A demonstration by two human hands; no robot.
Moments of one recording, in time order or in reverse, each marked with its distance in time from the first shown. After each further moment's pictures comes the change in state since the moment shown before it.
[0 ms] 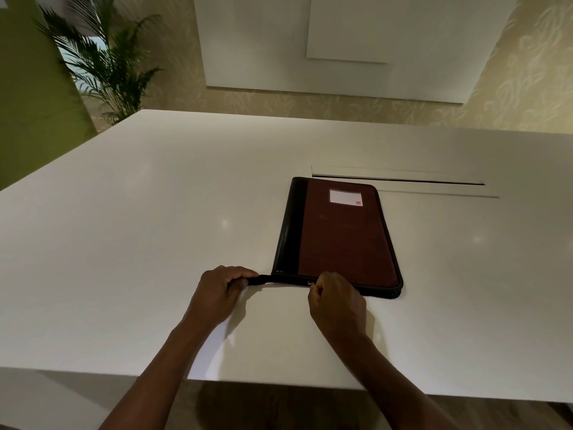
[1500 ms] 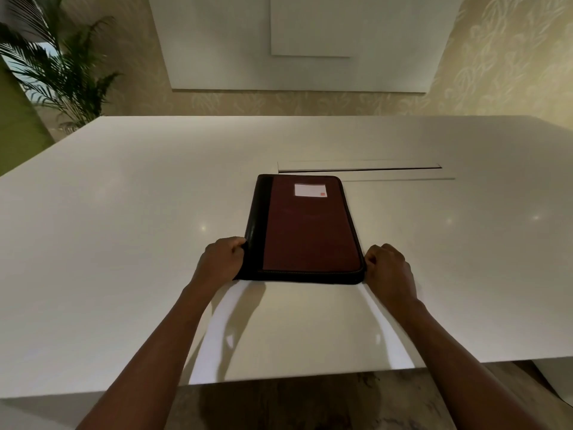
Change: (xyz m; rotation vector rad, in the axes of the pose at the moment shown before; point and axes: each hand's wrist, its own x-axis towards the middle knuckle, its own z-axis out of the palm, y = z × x) left_hand 0.073 0.045 0.038 0.089 -0.185 -0.266; right_hand 0.041 0.136 -0.071 -0.014 0.038 0.186
